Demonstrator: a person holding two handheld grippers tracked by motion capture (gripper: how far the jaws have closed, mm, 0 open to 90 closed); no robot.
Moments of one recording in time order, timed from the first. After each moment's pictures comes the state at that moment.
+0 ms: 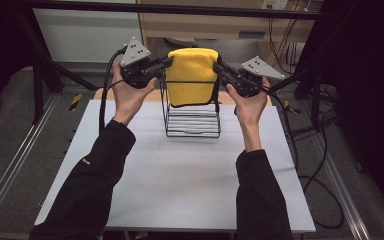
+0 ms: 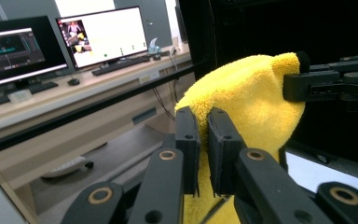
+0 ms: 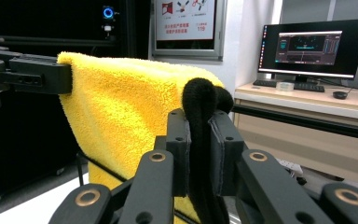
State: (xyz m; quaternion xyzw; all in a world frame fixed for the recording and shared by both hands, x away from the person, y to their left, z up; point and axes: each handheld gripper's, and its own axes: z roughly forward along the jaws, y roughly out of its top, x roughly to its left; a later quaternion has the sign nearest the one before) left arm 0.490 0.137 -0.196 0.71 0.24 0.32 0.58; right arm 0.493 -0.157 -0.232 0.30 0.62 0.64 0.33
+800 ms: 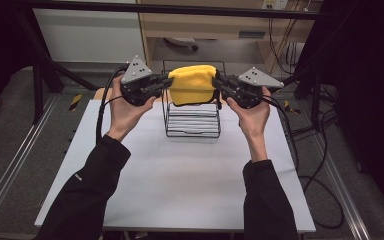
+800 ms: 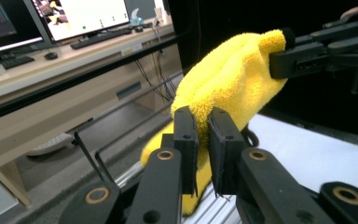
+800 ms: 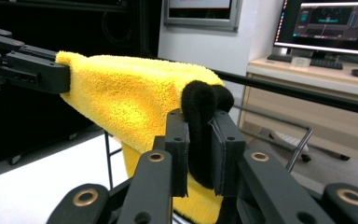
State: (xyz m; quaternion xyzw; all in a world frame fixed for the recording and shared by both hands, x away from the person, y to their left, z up) left arm 0.463 0.138 -0.220 0.75 0.23 0.29 0.54; right arm 0.470 -0.159 -0.245 0.30 0.68 0.60 0.30
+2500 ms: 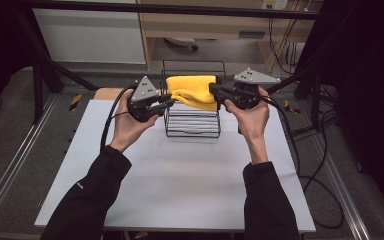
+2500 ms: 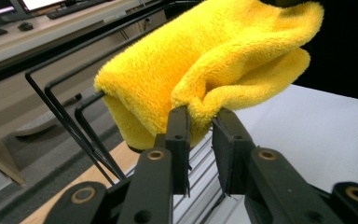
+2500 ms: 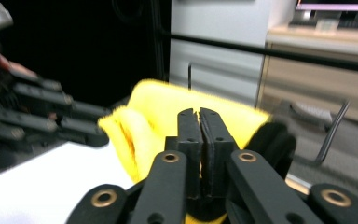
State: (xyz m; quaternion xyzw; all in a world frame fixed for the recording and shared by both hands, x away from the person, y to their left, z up) left arm 0.461 0.136 -0.265 0.79 0.23 0.27 0.50; right arm 0.459 -0.150 -0.238 0.33 0.71 0.57 0.24
